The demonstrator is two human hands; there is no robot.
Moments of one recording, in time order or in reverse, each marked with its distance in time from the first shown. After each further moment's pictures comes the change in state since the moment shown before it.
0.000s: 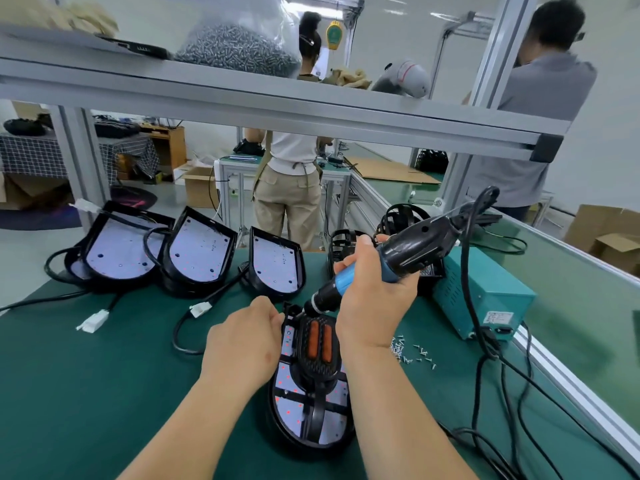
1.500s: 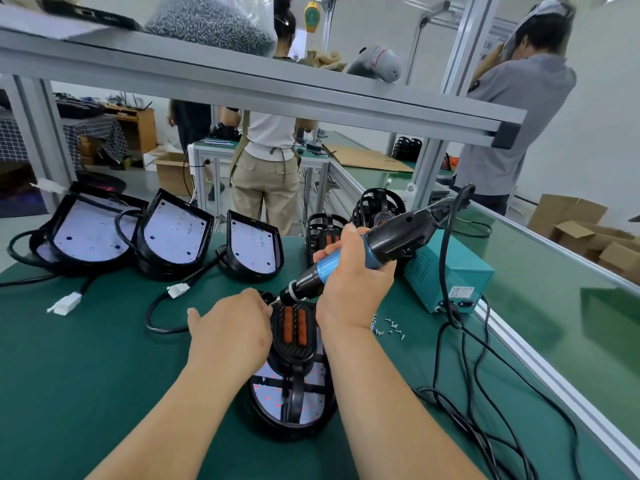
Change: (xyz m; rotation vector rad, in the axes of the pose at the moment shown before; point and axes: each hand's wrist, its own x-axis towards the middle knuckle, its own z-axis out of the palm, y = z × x) left_hand -0.020 0.015 -0.002 0.043 -0.061 -0.118; right_hand -0.009 -0.008 -0.010 0.043 0.061 0.093
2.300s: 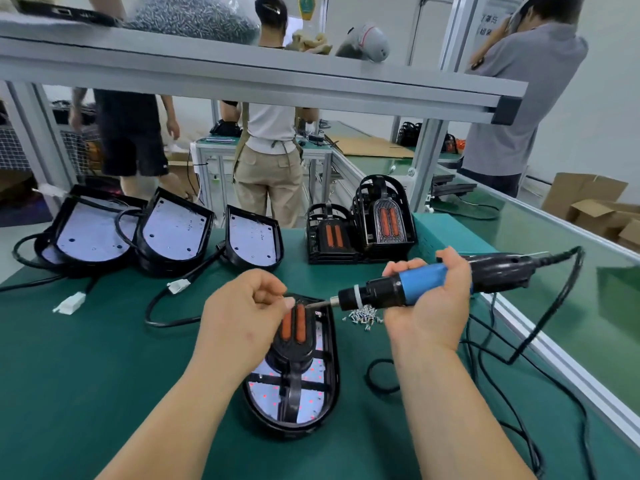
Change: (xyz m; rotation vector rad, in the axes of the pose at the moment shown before) left_hand -0.015 0.010 -0.002 -0.643 0.087 0.129; right_hand 0.021 -0.051 -0.074 0.336 0.196 0.224
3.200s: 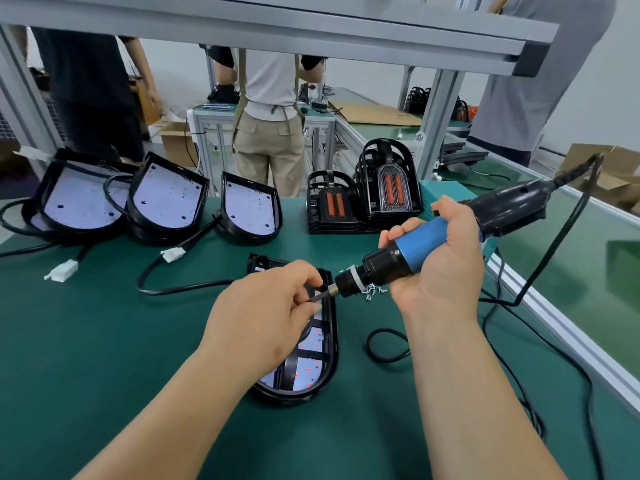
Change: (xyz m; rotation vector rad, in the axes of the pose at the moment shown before) left_hand -0.025 0.011 0.013 0.479 -0.202 0.238; right_hand -0.006 -0.012 0.006 -0.204 -0.138 0.086
